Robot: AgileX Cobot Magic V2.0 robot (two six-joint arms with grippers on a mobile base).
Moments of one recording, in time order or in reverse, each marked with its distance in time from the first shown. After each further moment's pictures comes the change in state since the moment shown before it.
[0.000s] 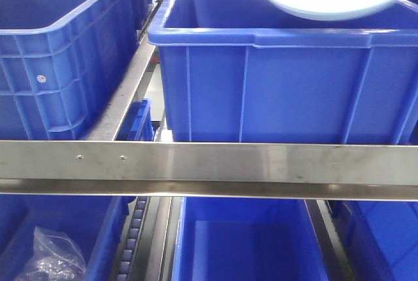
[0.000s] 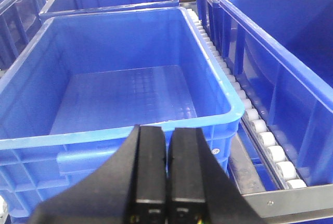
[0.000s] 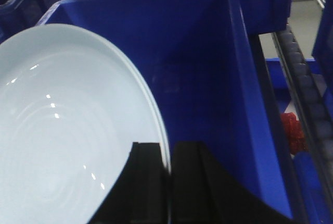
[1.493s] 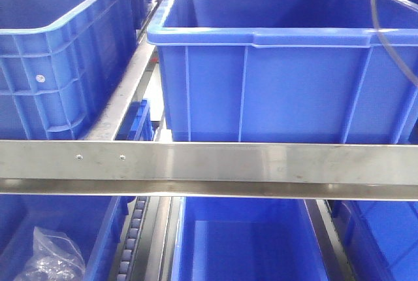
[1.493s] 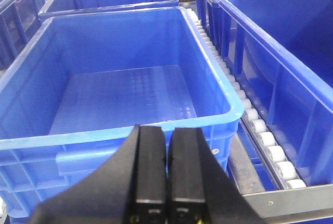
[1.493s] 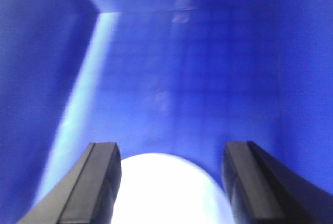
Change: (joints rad) left arm 0.000 0.000 0.000 0.000 0.000 0.000; right arm 0.002 0.370 -0.433 -0.002 0.332 0.000
